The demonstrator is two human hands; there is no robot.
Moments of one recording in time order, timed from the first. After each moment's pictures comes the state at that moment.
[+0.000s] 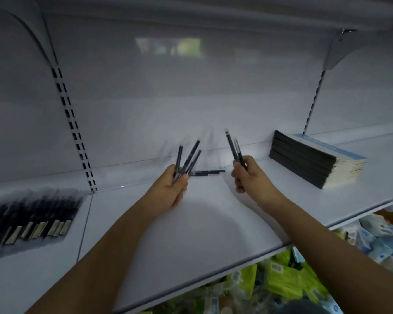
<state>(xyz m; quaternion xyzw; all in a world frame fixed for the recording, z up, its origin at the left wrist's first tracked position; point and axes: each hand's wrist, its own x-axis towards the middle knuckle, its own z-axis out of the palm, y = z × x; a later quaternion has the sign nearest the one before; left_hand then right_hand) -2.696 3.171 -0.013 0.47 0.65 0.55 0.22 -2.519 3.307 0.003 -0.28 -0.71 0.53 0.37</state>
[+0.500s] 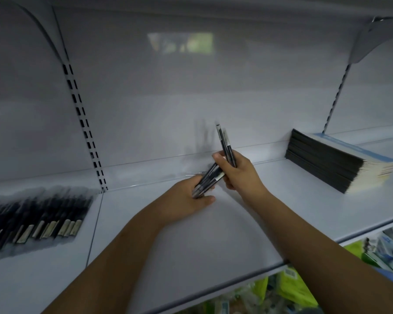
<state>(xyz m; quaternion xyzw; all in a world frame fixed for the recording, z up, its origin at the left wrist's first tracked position) -2.701 3.168 -0.013 0.59 0.68 0.39 0.19 -2.577 3.298 0.006 -0.22 -0.69 0.57 0.39</state>
